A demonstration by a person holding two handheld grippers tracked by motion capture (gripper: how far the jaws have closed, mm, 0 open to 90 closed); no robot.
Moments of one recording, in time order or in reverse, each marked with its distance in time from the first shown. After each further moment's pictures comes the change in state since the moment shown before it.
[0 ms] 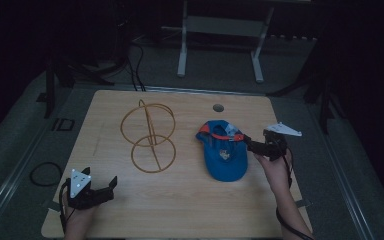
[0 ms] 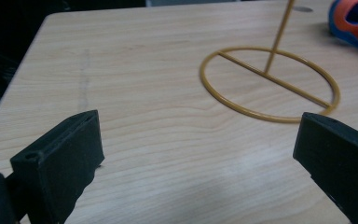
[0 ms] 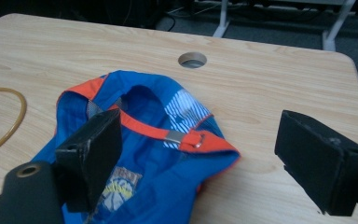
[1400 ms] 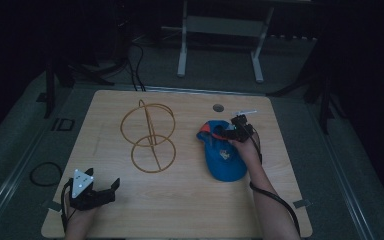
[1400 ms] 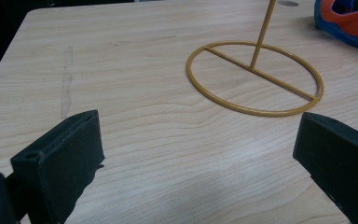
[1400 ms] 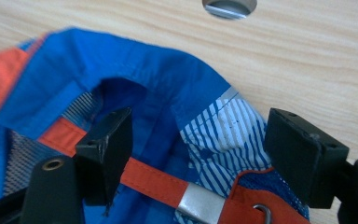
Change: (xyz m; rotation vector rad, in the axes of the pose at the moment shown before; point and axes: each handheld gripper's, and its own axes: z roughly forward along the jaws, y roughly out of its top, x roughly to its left) left arm -0.003 0.000 0.000 0.016 -0.043 0.010; right arm 0.014 0.008 0.142 0.302 0.025 -0.043
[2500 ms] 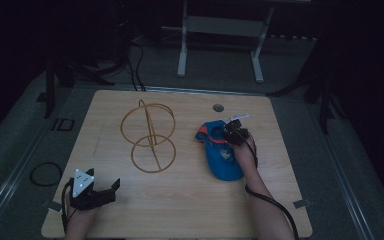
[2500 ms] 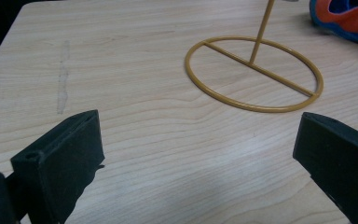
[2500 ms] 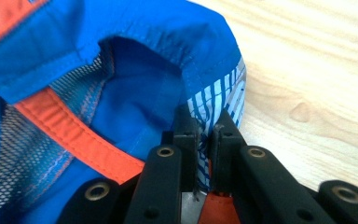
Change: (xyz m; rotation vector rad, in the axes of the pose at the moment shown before) left arm 0.000 -0.001 0.001 0.015 -0.006 -0.008; right arm 0.018 -0.011 0.005 0.028 -0.045 -0.126
